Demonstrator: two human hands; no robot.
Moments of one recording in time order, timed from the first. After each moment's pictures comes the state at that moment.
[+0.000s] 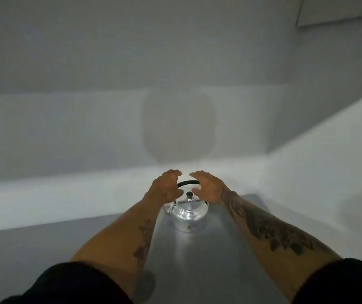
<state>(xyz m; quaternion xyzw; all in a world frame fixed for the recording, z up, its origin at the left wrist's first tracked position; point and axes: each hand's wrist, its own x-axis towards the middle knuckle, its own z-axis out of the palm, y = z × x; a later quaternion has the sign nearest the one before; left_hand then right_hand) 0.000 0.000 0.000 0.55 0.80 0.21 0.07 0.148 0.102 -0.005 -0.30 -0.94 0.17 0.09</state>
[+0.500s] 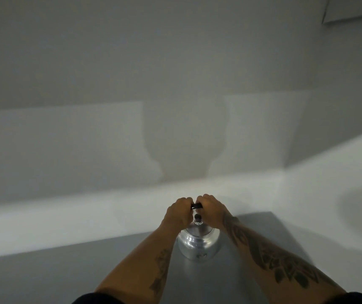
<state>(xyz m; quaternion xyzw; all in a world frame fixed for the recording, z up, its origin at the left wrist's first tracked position) -0.014 0.061 -0.052 0.54 0.82 0.16 0.11 0.099 0.146 -0.060 -0.34 -0.91 0.21 0.08</state>
